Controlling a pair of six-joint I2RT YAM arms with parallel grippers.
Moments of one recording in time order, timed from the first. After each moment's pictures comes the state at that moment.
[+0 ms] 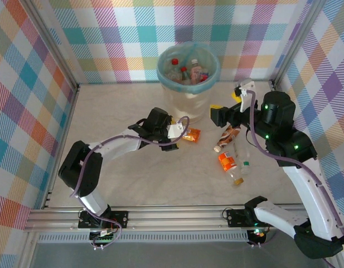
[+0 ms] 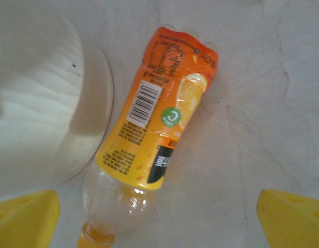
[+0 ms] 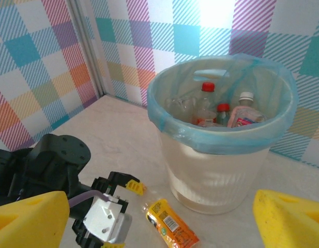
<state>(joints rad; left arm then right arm) -0.63 1.70 1.13 -0.21 0.16 0.82 0.46 0.99 1.42 -0.68 -0.17 0.01</state>
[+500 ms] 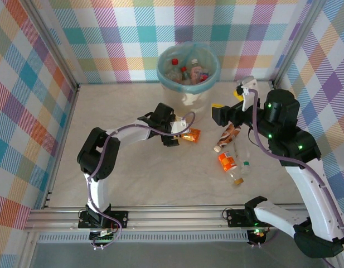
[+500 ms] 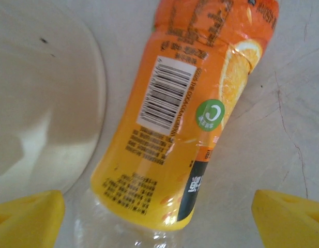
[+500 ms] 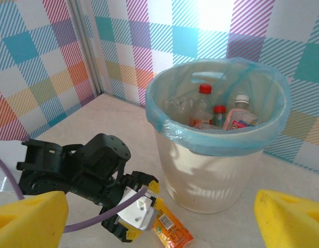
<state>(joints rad) -0.59 1.94 1.32 -0.30 0.19 0.91 0.46 1.00 1.48 -0.72 -0.17 -0.01</state>
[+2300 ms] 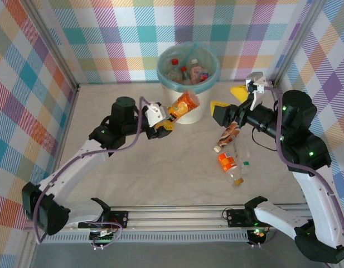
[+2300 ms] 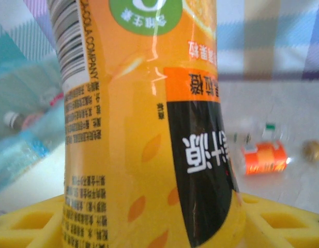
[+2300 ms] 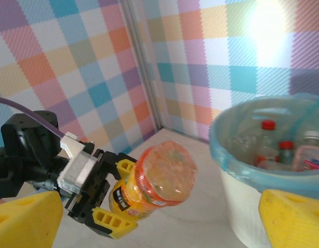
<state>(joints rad) -0.55 1.18 1.11 -0.18 0.51 0.41 0.46 1.00 1.54 -0.61 -0.40 0.18</state>
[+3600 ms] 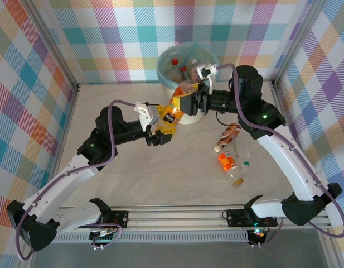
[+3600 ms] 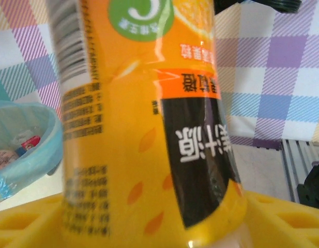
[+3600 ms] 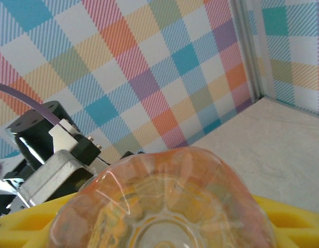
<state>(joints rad) -0.65 1.04 1.06 -0.08 0.52 0.16 0.60 1.31 1.66 -0.50 -0.66 0.31</state>
